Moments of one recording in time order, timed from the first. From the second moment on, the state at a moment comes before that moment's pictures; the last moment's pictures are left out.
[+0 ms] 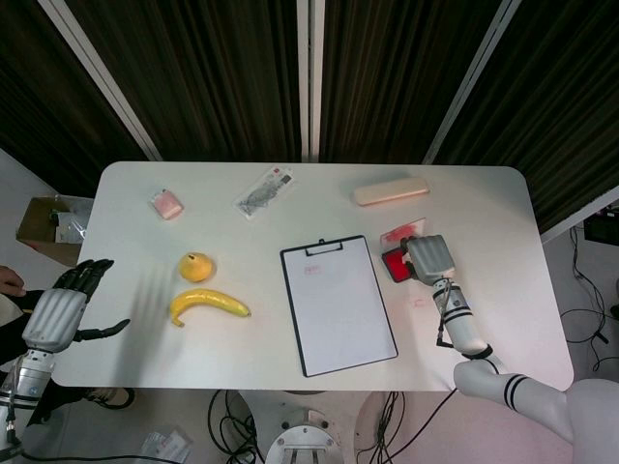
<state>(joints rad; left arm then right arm) -0.20 -1.21 0.02 -1.38 1.57 1.39 -0.14 0.64 -1.70 0.20 -1.08 -1.17 0.94 -0.36</state>
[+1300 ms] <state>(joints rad) -0.20 -1.19 0.01 -1.41 1.57 1.41 -0.13 0.63 -1.68 0.21 -1.12 -1.18 1.00 -0.31</state>
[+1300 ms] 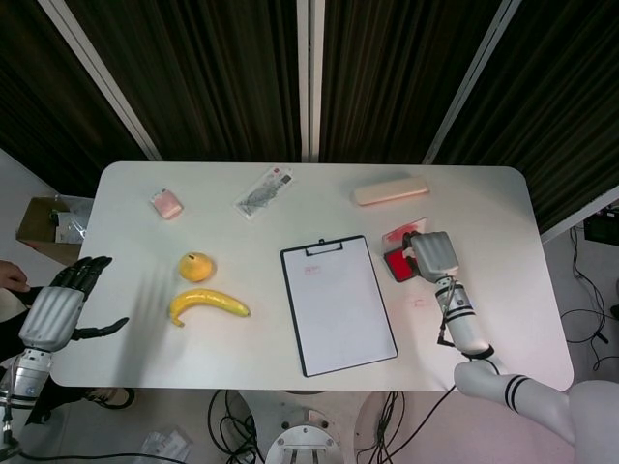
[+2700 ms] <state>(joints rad) -0.16 -1.20 0.02 -1.30 1.59 1.46 -0.27 0.79 -2.07 0.33 -1.36 -0.87 1.24 -0.94</state>
